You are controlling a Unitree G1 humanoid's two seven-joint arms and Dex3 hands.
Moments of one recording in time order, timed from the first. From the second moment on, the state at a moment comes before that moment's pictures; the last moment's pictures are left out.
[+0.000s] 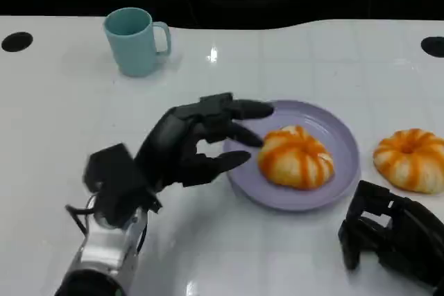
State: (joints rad) left arm -0.47 -0.02 -0.10 0.77 -0.24 -0.68 -0.53; right arm -0.23 -0.12 -0.16 0.81 0.35 -0.27 0.93
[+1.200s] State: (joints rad) left arm 0.14 -0.12 0.10 0.17 -0.69 0.00 -0.72; right arm -0.19 -0.12 -0.15 0.75 0.36 -0.22 0.94
